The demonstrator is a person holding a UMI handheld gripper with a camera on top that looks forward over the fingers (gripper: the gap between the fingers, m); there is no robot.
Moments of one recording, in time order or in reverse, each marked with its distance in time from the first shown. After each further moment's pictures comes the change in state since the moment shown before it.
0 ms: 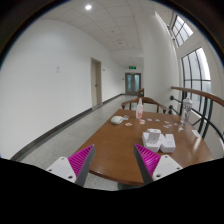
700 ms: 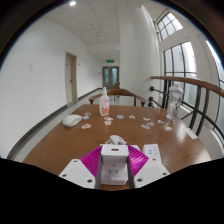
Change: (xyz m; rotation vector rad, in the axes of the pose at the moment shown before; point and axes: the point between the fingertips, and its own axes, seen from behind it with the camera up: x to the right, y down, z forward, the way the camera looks) arm 0.185 0.011 0.170 -0.064 0.229 0.064
